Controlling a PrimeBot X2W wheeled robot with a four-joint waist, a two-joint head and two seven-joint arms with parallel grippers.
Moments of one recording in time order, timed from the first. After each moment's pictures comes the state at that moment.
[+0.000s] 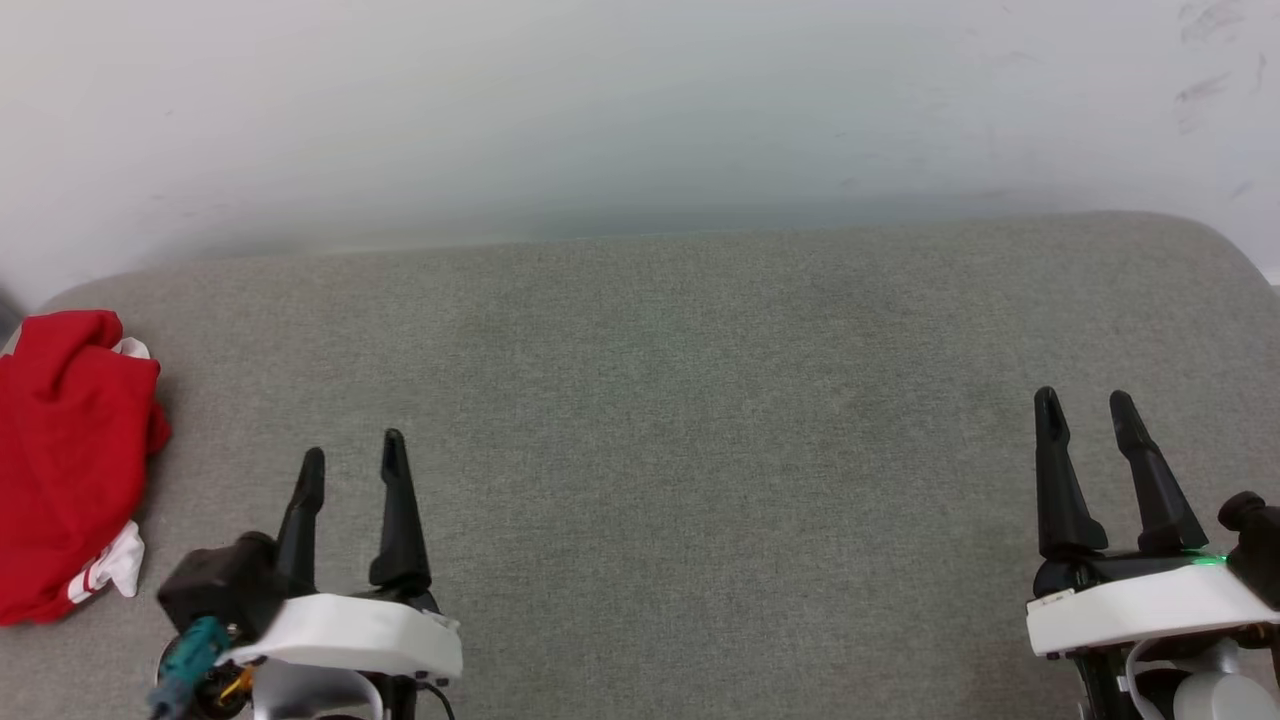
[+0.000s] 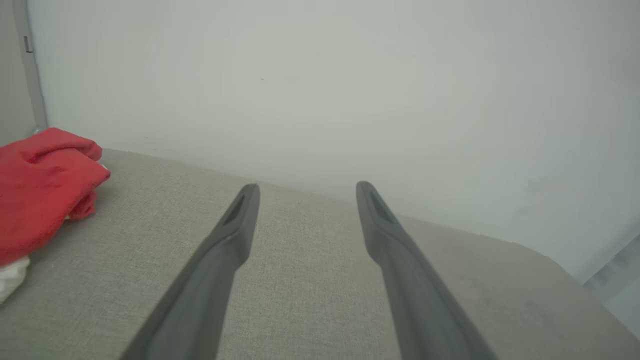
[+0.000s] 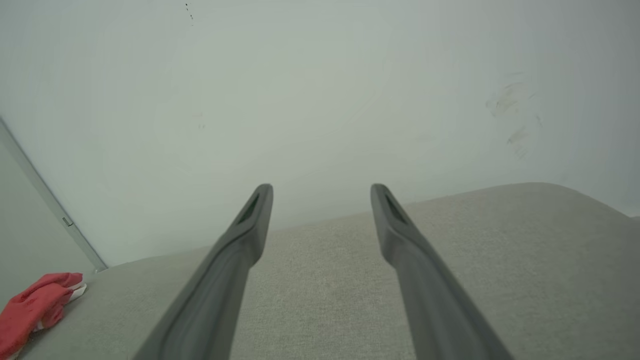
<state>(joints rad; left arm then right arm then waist) 0.02 0.13 -0.13 -0.15 -0.47 0.19 -0.13 -0.04 -0.05 -0.04 -0.03 0.36 0.13 -0.13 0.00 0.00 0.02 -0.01</state>
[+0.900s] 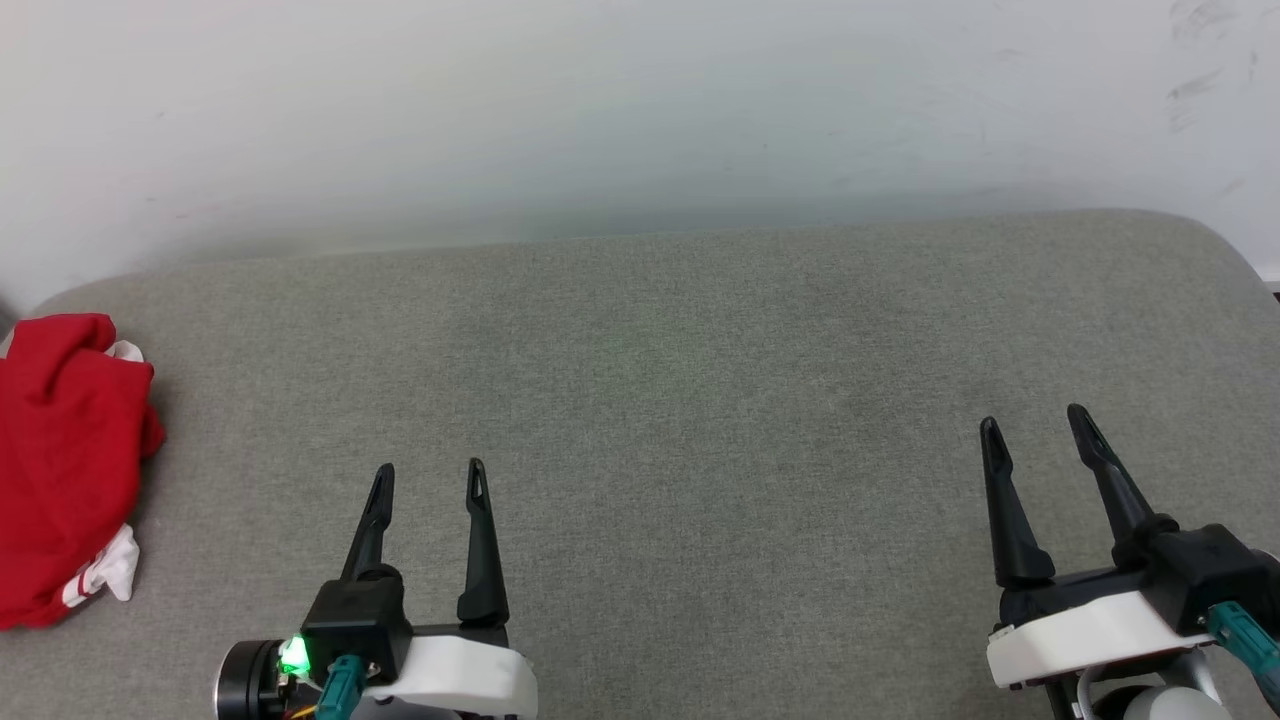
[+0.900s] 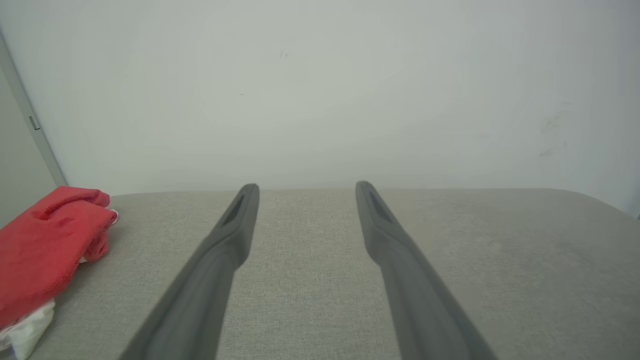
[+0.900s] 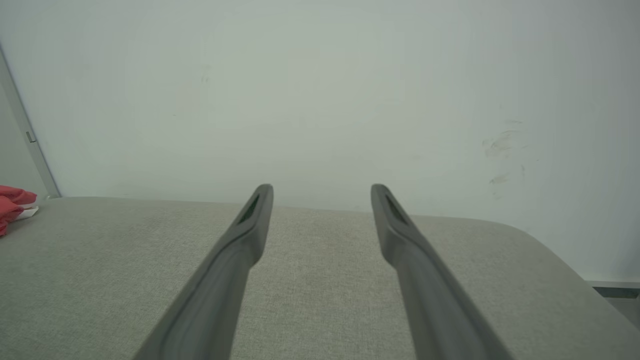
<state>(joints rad) -0.03 0.30 -0.47 -0.14 -0.32 0.49 -0.20 -0.02 -0.05 0.01 -0.01 0.05 0.13 -0.20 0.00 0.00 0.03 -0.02</state>
